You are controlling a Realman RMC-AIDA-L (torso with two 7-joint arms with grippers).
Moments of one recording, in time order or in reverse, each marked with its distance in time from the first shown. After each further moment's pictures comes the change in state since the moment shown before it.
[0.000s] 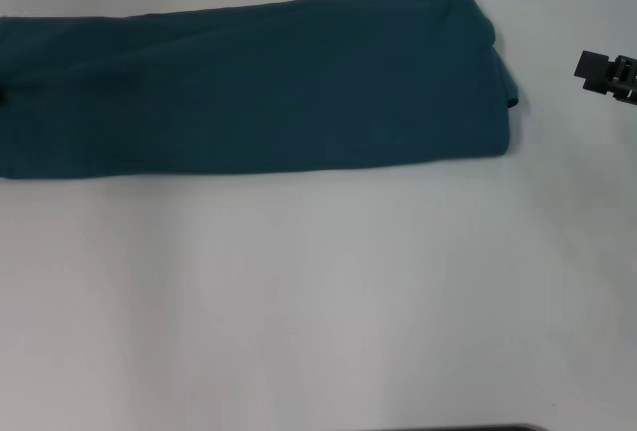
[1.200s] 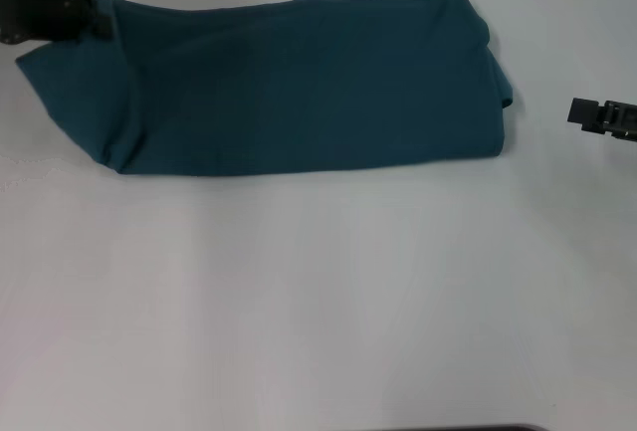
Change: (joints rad) left arm -0.181 -0.074 -0.057 -0.196 0.017 0.356 -0.027; right arm 0.004 -0.013 -0.003 0.000 -0.120 0.012 0.004
